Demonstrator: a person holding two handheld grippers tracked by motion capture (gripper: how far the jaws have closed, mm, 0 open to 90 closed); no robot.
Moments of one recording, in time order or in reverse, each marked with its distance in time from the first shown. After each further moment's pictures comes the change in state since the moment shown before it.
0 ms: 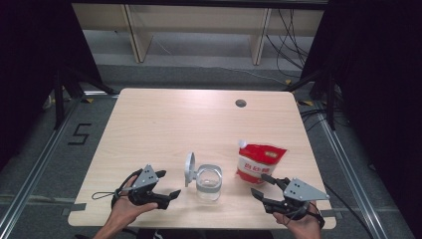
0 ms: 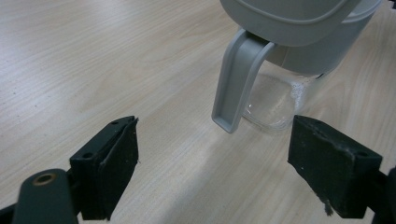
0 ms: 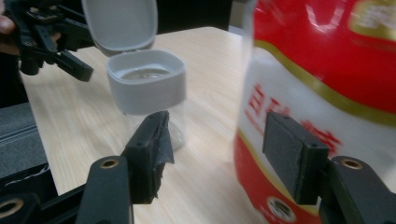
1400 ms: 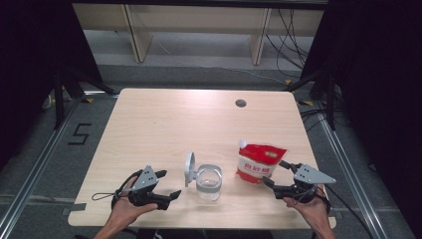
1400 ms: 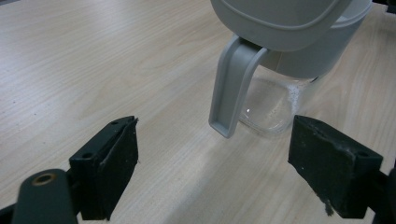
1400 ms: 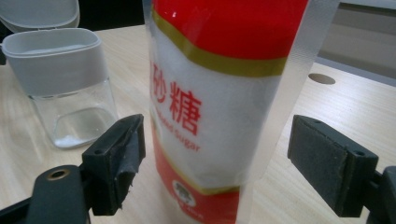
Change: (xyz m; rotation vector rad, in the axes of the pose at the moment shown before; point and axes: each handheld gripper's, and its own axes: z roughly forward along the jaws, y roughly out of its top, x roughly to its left) left arm -0.001 -0.001 0.000 -0.028 -0.012 0.035; right arm -0.064 -0.020 0.012 -0.023 -0.069 -0.012
